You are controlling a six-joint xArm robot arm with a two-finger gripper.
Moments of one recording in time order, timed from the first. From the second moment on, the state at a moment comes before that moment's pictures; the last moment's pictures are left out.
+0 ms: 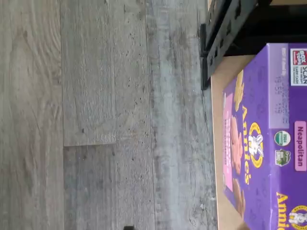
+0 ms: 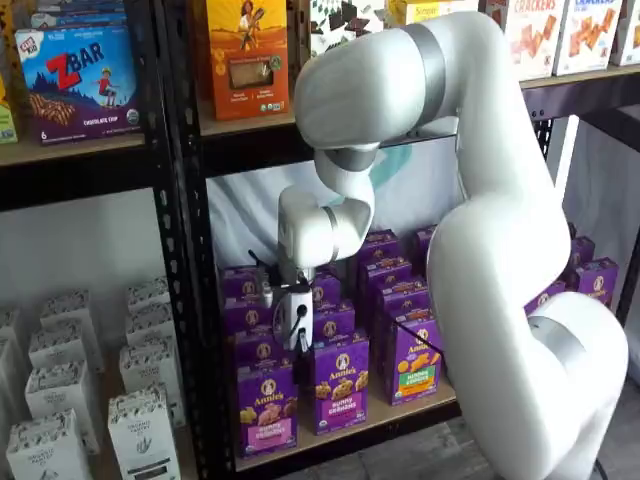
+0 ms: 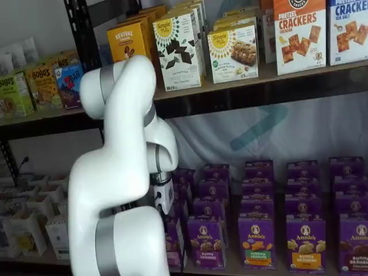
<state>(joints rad) 0.35 0.70 -1.18 0.17 0.50 -1.36</state>
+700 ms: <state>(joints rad) 0.31 0.74 -1.26 0.16 0.45 -1.39</state>
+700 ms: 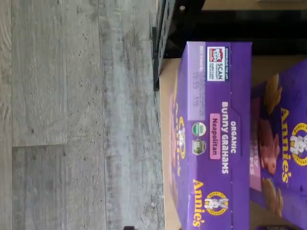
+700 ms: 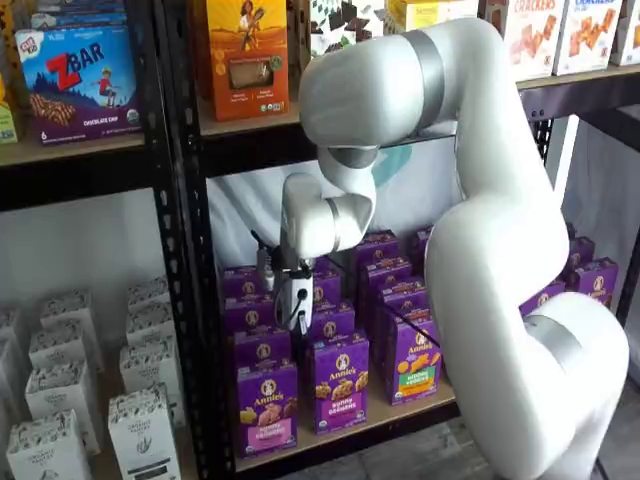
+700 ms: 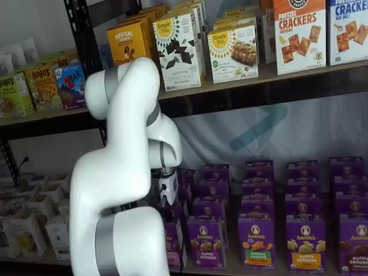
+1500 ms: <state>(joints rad) 0.32 0.86 -1.40 0.09 0.49 -1.32</state>
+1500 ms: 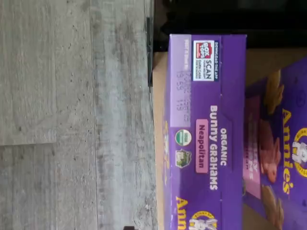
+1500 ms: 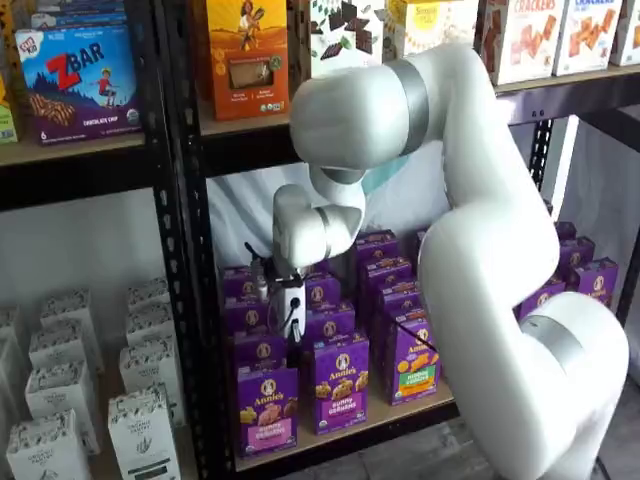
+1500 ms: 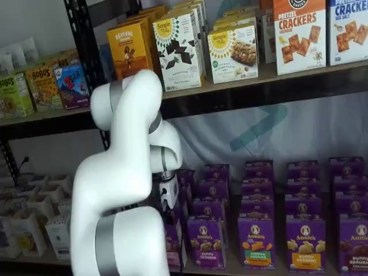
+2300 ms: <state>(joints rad) 0.34 0.96 -1.47 0.06 0.48 -1.27</state>
